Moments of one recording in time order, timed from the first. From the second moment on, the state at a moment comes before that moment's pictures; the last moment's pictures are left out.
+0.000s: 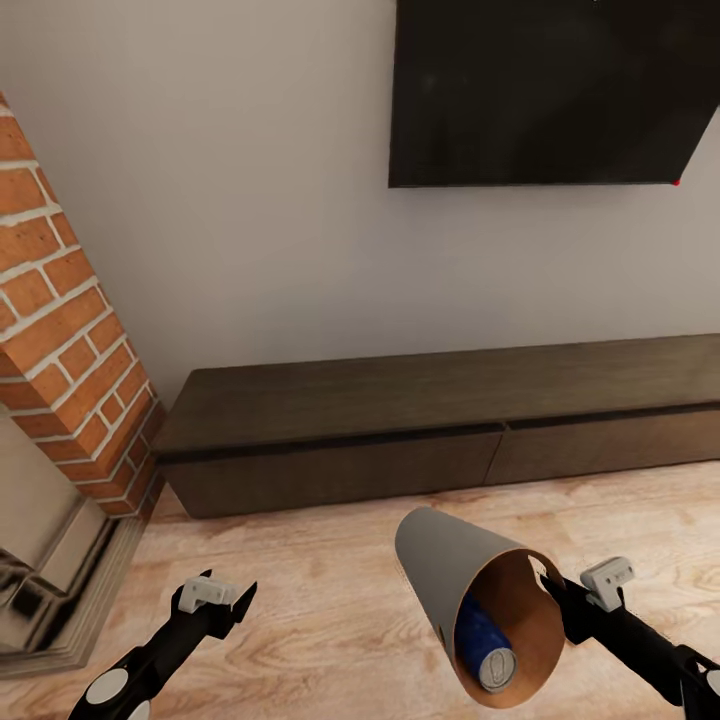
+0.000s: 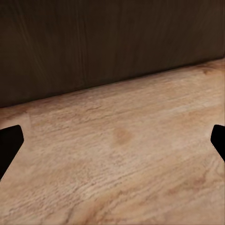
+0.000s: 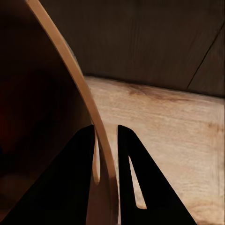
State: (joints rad) left arm -0.13 0.36 -0.36 -1.24 0.41 0.00 -0.05; right arm -0.15 0.04 -0.69 -1.50 0.46 0.12 1.01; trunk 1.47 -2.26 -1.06
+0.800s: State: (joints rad) left arm -0.13 0.36 -0.37 -1.17 0.41 -0.03 -0.05; right arm -0.07 -0.08 -0.84 -1.12 0.38 -0.52 1.13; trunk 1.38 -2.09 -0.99
